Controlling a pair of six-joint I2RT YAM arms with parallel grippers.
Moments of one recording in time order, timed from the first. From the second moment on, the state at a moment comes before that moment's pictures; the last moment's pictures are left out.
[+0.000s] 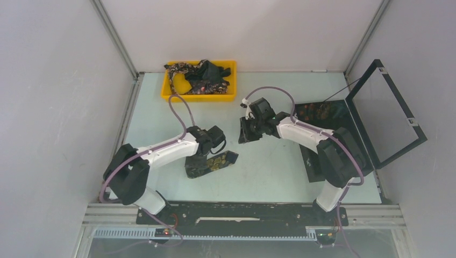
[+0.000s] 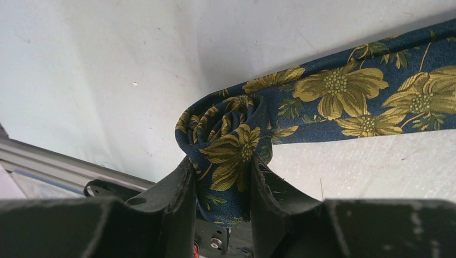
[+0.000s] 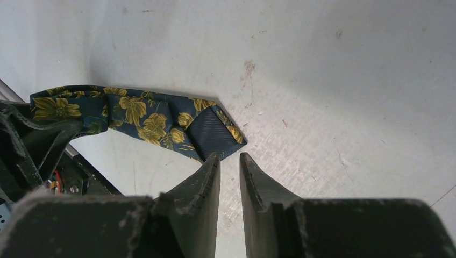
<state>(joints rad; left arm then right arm) -0.76 1.49 0.96 -1.04 -0.40 -0.76 0.63 1.75 1.17 -0.33 -0.33 0.41</state>
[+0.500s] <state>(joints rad) -0.82 1.73 1.12 -1.15 -0.45 -0.80 0.57 1.72 1.11 -0.33 -0.33 0.40</state>
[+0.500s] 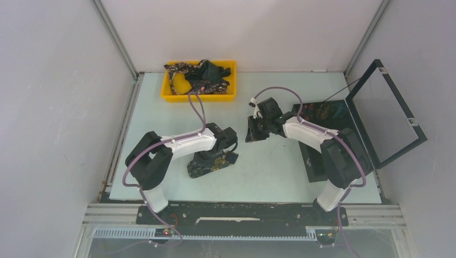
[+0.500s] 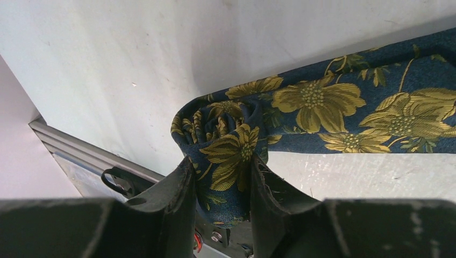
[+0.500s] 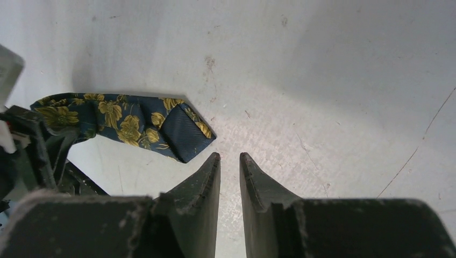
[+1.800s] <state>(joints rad) -0.84 1.43 1.08 -1.01 -0.50 -0.84 0.62 1.70 1.11 -0.26 -0.33 0.43</state>
